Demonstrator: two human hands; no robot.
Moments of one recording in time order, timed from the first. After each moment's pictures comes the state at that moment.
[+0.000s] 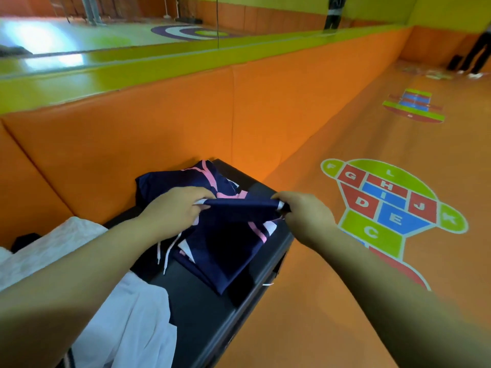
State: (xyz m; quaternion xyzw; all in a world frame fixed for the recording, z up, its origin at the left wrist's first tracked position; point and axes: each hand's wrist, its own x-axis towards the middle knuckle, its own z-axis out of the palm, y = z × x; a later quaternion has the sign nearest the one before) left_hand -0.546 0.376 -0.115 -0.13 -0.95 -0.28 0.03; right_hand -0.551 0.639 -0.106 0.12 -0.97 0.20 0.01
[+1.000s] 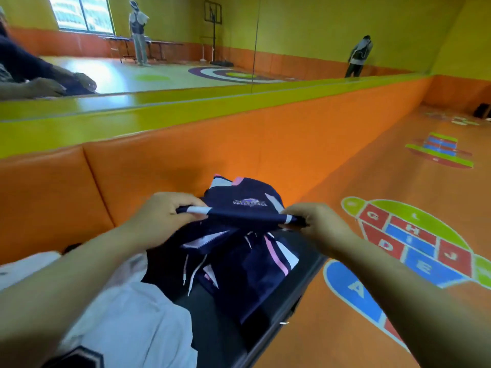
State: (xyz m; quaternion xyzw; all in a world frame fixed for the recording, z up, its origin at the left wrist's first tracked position) left_hand -0.496 0.316 -0.053 -0.10 -0.91 -0.39 0.10; right_hand -0.562 0.613 -0.061 0.27 -0.92 0.27 0.00
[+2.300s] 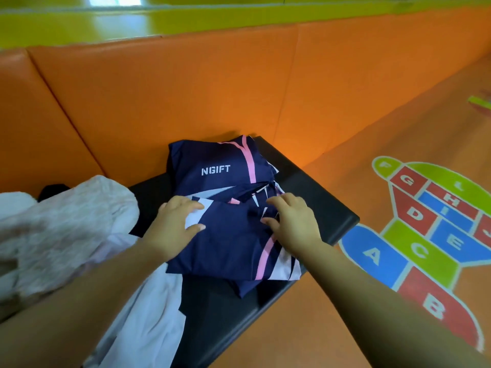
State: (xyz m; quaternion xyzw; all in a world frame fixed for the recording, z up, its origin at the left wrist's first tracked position) left_hand -0.529 0.332 -0.237 0.12 -0.94 -0.32 0.03; right_hand -0.616 0.573 -0.223 0.24 -0.96 0.16 0.02
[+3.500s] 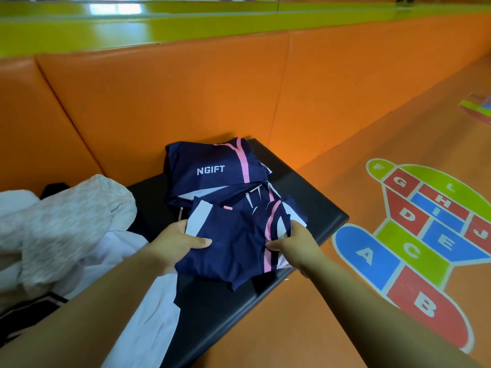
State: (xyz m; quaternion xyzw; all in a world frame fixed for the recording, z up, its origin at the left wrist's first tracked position) left_hand -0.507 0.371 -0.214 0.28 -0.67 -0.68 -0.12; right_hand -0.579 0.602 -0.211 -0.02 -0.83 0.51 -0.25
